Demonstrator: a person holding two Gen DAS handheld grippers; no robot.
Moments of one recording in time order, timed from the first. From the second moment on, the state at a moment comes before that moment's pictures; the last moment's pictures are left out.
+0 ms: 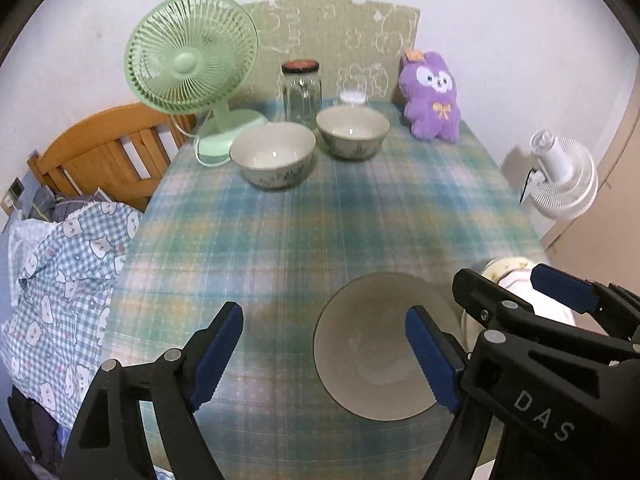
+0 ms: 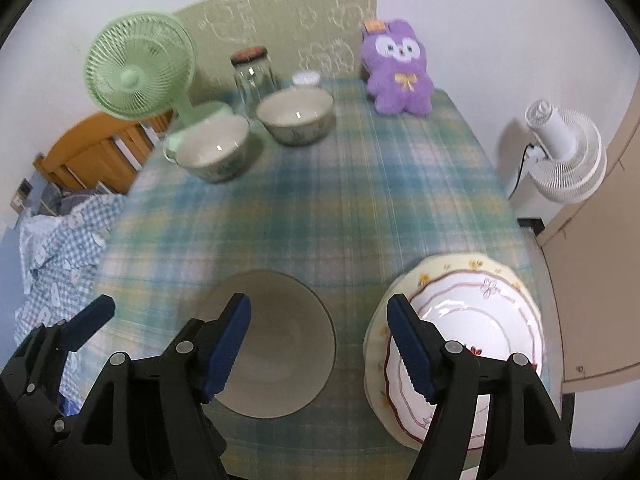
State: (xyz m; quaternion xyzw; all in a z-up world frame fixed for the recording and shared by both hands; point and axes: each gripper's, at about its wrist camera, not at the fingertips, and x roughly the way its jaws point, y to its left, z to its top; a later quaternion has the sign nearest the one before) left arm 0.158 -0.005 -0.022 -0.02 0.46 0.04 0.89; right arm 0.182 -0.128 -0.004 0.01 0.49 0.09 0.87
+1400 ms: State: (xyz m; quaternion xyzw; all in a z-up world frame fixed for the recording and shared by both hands) left arm 0.344 0.124 -0.018 -0.02 0.41 0.03 0.91; right arm 0.359 0.016 0.008 -0.01 0.42 0.07 0.90
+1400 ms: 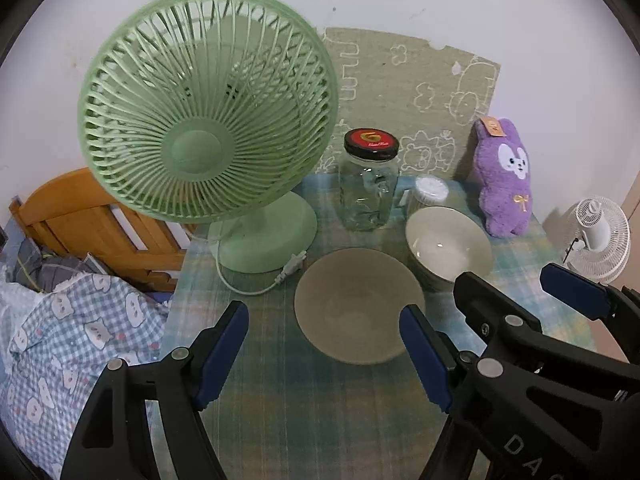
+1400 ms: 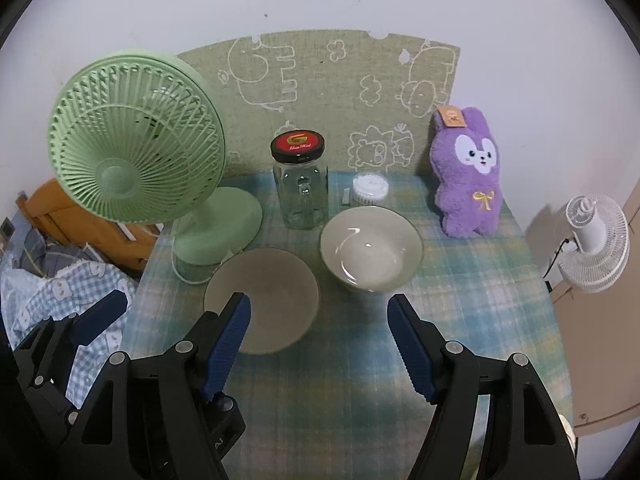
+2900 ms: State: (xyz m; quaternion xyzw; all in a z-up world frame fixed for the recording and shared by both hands) left arm 0.415 0.142 -0.120 -0.02 0.50 0.00 0.87; right arm 0.435 0.044 -0.109 0.02 0.51 0.06 0.86
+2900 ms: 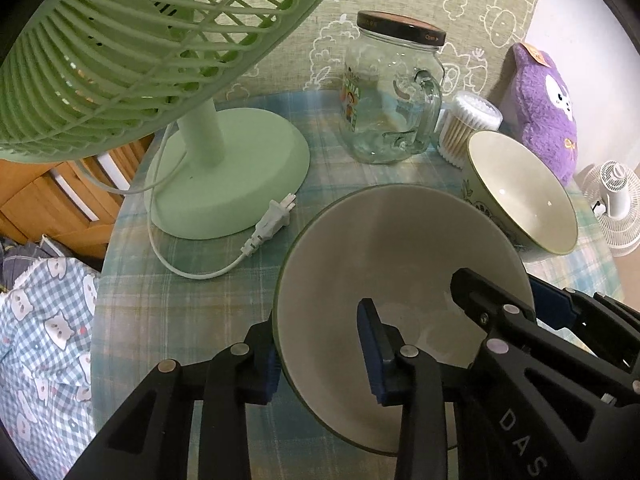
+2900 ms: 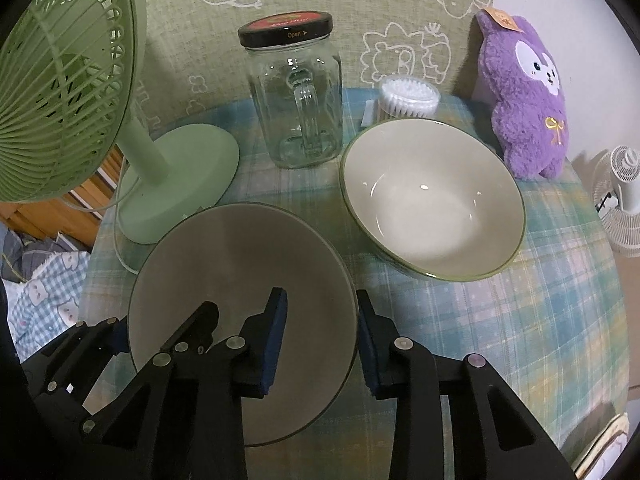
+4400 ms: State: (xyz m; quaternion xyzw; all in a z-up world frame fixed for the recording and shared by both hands) left arm 0.285 0.076 -0.023 -0.03 0.46 0.03 0.89; right arm 0.298 -0.027 -0.009 0.02 0.47 0.09 0.88
